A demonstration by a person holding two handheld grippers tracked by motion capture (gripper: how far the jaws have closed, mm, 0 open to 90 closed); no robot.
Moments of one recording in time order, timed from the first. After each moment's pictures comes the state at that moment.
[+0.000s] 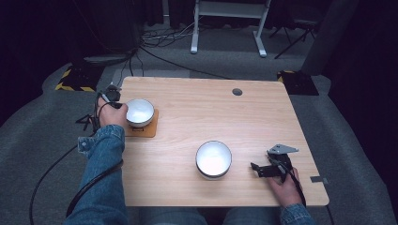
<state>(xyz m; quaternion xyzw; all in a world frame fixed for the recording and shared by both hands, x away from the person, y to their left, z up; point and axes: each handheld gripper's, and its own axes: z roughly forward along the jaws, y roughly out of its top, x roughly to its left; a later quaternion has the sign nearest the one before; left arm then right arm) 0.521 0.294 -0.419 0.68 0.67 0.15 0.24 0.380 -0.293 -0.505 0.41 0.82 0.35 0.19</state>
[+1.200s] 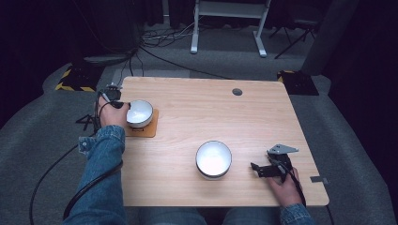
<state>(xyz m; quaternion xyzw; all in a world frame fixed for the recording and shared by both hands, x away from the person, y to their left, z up) 0.517 0.285 -0.410 0.68 0.64 0.21 0.28 0.380 -0.293 -0.505 0.41 0.82 0.35 0.19</state>
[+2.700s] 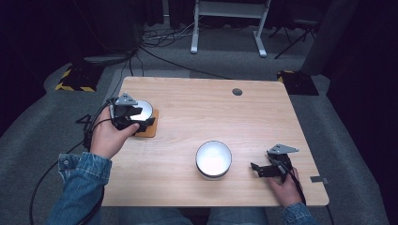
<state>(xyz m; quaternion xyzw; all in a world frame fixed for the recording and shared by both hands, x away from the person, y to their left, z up) 0.406 0.227 -0.339 0.81 0.40 0.18 0.38 0.380 -0.293 -0.505 0.41 0.82 0.35 0.18</state>
